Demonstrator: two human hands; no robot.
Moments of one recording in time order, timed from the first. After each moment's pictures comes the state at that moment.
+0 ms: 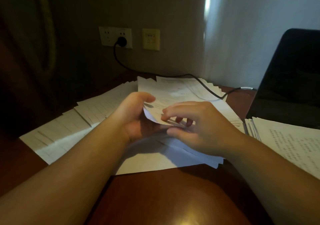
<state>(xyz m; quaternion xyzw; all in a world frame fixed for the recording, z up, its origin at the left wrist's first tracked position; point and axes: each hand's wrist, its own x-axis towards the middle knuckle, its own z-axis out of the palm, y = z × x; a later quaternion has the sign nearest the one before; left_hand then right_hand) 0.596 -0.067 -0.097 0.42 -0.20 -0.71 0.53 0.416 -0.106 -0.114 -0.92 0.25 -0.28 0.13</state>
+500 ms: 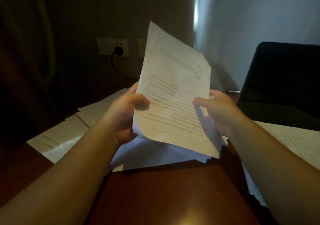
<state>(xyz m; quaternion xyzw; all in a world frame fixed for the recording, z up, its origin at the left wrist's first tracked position) 0.603 -0.044 -0.081 0.38 -0.46 -0.56 0.57 0.391 -0.126 -0.088 -0.55 0.51 -0.45 0.47</state>
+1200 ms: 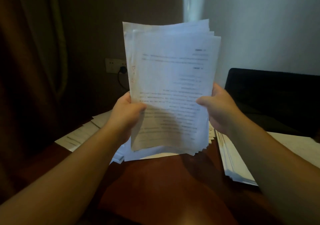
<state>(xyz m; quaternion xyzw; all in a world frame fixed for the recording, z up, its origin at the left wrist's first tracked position) 0.592 0.008 -0.053 0.53 -0.46 -0.33 0.62 0.381 -0.037 -0.020 -0.59 0.40 -0.51 0.48</state>
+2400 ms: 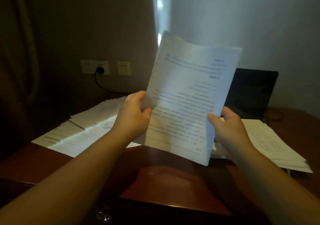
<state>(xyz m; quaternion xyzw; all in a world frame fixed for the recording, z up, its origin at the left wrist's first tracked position) 0.524 0.041 -0.052 0.57 -0.64 -0.20 0.48 0.293 0.043 -0.072 -0.53 0.54 -0.57 0.31</state>
